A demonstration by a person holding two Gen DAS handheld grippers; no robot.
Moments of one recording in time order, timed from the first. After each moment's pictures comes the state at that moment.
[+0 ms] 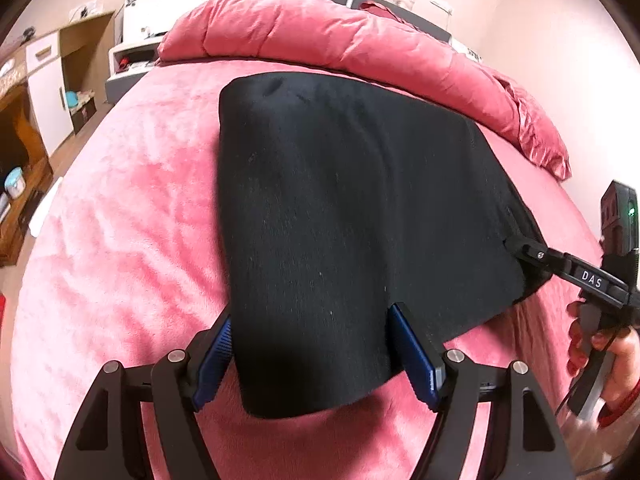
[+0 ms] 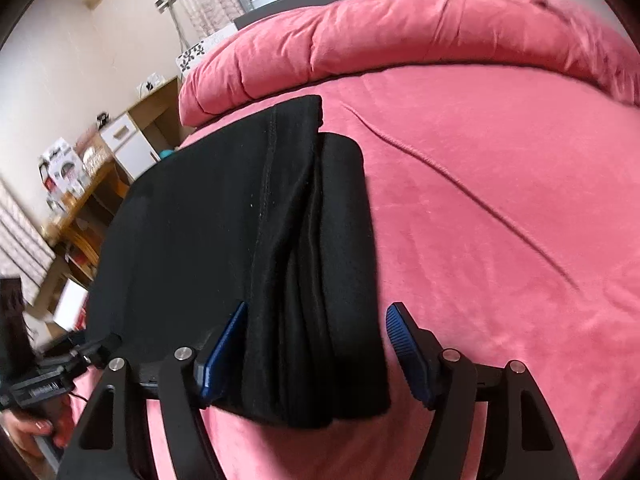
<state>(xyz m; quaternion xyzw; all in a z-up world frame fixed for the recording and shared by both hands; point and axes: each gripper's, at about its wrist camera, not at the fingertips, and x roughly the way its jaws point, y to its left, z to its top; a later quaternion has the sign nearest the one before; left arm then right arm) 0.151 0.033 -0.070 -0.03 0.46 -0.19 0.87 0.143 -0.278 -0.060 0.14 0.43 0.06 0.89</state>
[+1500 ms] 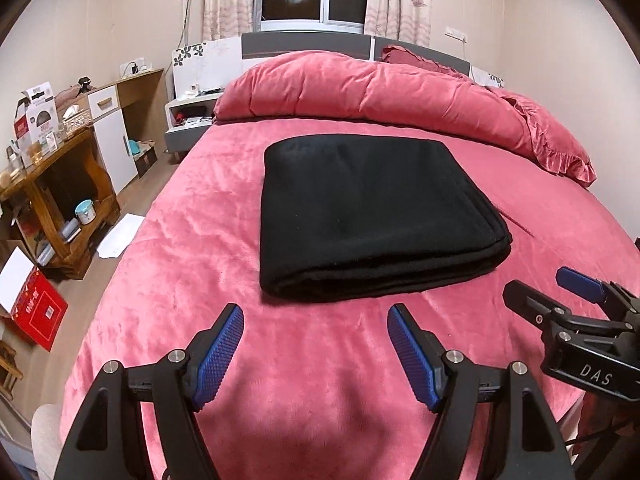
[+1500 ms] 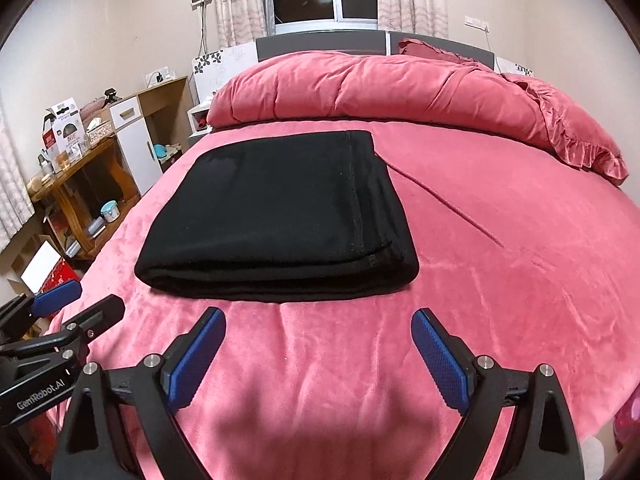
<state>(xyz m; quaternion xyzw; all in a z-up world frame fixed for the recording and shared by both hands) -0.001 0.019 -0.007 0.02 0.37 -0.08 0.93 0.005 -0.189 -0.006 0.04 0.37 0.00 0.93</state>
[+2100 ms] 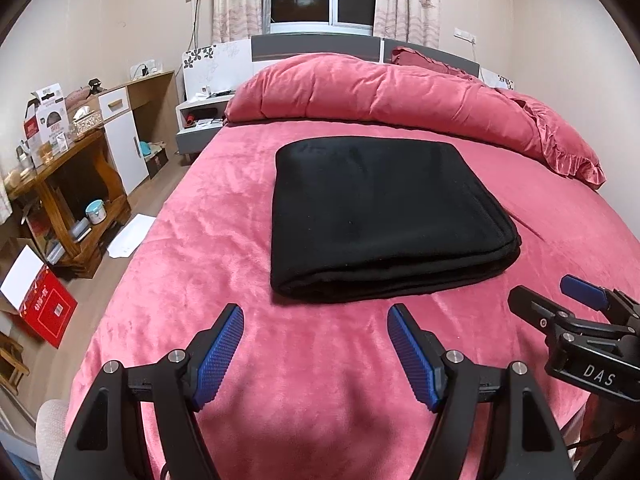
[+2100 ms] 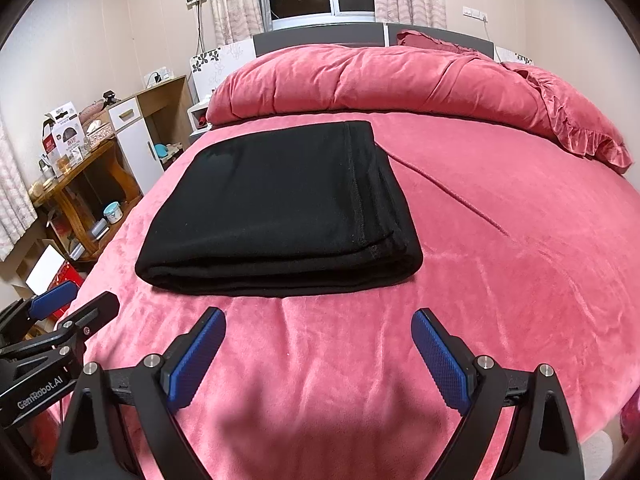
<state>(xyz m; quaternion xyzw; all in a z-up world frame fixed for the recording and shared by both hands) -0.002 0.019 -0.008 0.02 0.37 -0.06 0.93 0.006 -0.191 -0.010 0.06 0.38 0.01 0.92</state>
